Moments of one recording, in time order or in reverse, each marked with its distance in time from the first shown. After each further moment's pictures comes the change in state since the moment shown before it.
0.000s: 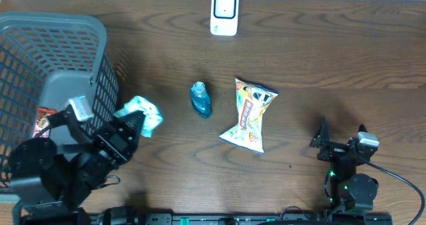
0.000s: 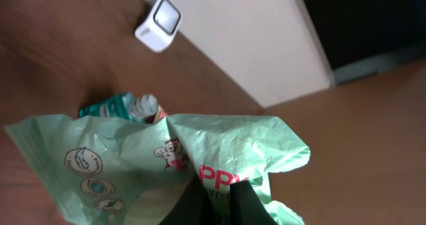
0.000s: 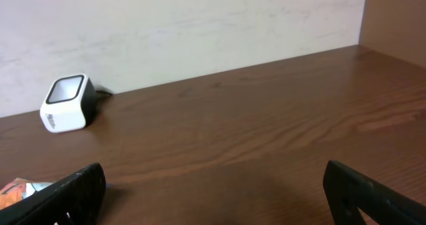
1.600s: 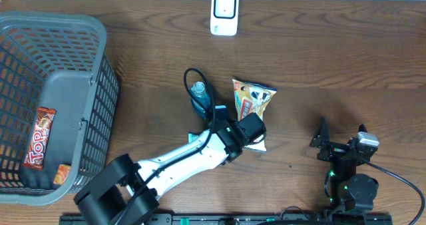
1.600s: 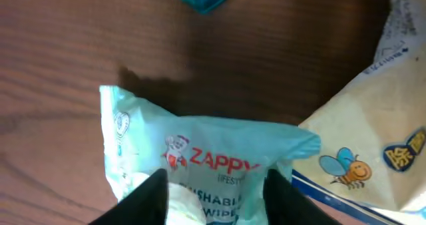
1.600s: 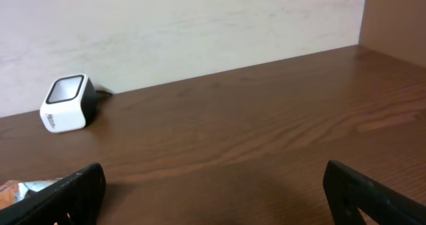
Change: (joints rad) left arm -1.063 1.059 -0.054 0.069 -0.954 -0.259; right arm 0.000 0.000 0.000 0.000 0.000 0.000
